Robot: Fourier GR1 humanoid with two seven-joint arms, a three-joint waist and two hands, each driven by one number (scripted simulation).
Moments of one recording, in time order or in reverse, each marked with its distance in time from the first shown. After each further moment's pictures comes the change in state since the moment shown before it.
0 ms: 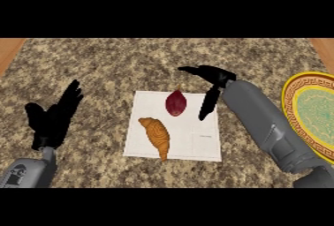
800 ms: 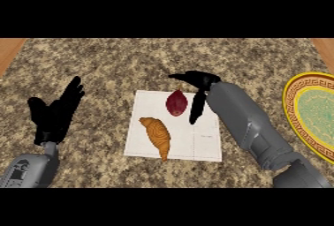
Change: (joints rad) left arm -0.034 -0.039 0.043 0.014 -0.048 -0.031 0.026; right arm -0.090 0.113 -0.033 0.177 0.137 -0.009 0.016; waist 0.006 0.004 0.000
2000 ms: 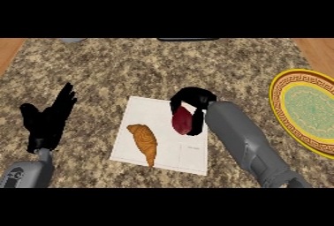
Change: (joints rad) left arm 0.056 -0.019 0.067 -0.001 -0.030 -0.015 0.002; right arm 0.184 0.021 0.066 -0.165 0.136 -0.108 -0.166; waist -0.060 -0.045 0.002
